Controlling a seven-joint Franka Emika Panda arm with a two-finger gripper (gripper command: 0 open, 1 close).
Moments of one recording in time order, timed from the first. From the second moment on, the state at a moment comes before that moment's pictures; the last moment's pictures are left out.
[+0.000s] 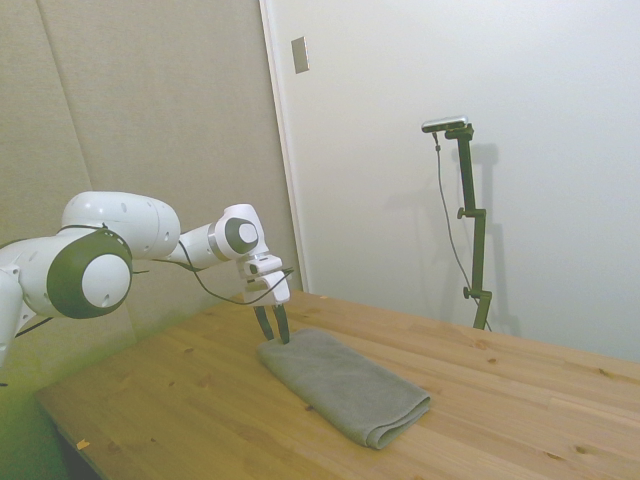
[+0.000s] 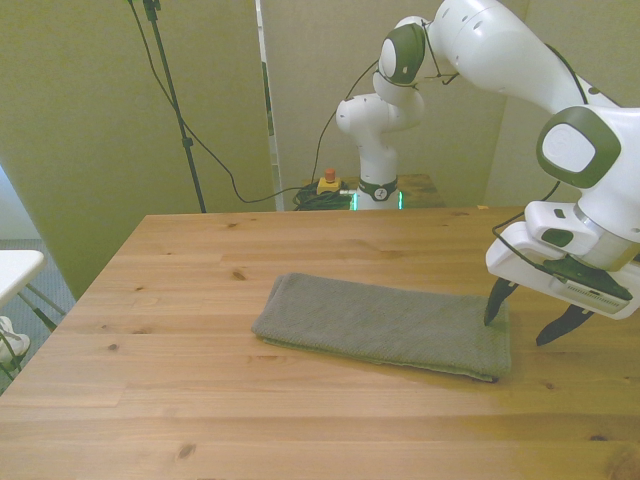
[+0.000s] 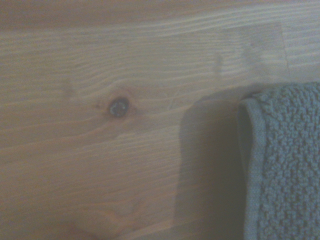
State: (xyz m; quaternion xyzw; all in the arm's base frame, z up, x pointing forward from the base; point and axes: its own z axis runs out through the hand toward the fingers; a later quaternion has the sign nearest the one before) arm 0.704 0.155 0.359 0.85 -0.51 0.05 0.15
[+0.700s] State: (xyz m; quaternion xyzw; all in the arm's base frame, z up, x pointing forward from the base) arm 0.701 0.130 0.355 0.84 -0.51 0.06 0.17
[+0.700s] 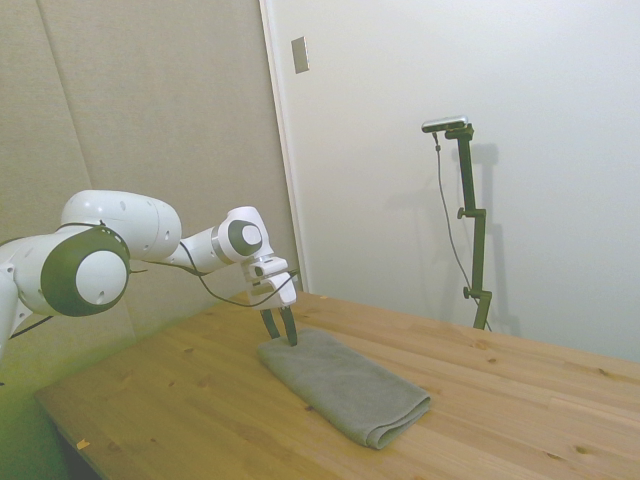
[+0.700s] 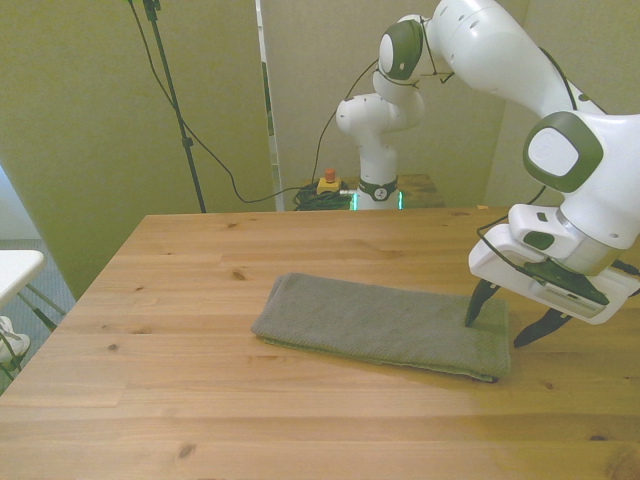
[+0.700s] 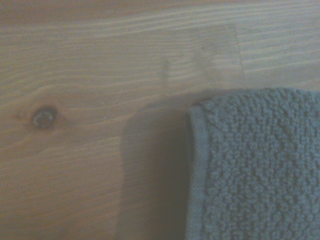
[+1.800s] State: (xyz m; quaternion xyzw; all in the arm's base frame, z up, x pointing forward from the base) arm 0.693 0.111 0.353 0.84 -0.51 0.06 0.17
